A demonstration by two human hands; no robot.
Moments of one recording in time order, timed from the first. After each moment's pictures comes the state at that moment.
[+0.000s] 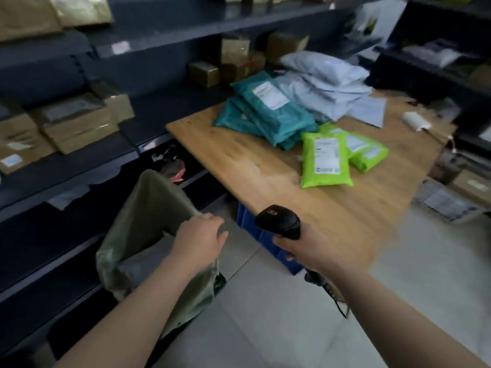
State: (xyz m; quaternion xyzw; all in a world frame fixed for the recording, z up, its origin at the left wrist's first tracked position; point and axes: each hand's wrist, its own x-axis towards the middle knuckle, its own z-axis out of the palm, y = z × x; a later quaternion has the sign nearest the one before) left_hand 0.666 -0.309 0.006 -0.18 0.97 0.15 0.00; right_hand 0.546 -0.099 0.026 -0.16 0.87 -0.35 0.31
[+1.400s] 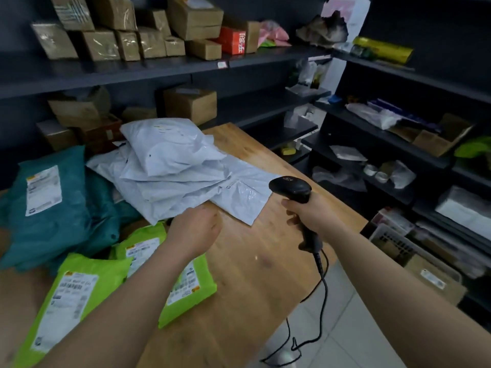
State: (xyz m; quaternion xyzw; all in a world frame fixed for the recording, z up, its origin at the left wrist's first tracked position) left_hand -0.005 -0.050 0.077 -0.23 0.96 0.13 -0.04; right_hand -0.172 0.139 0.113 -0.13 0.85 -0.46 0.23
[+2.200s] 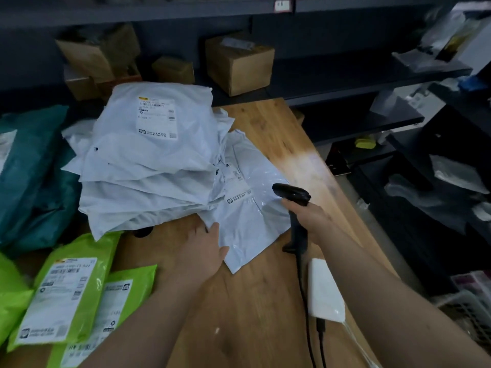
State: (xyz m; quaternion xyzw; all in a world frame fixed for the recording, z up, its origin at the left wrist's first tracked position) left_hand -0.184 -0.072 -0.076 -0.48 0.86 0.17 0.09; right_hand -0.428 0.005 -0.039 -0.11 0.82 -0.38 0.41
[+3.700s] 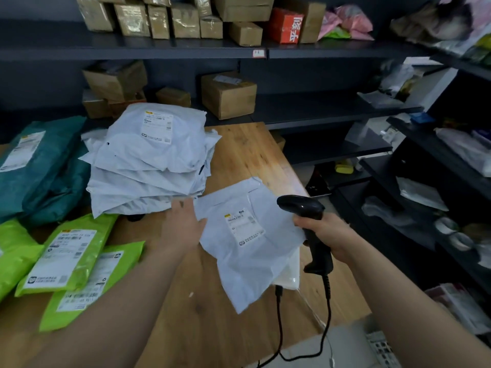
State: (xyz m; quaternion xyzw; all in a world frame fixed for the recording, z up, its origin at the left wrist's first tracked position) left_hand -0.180 -0.029 -0.013 -0.55 0.81 0.19 -0.11; right_hand -0.426 0.153 0.058 -0.22 0.76 -0.43 0.44
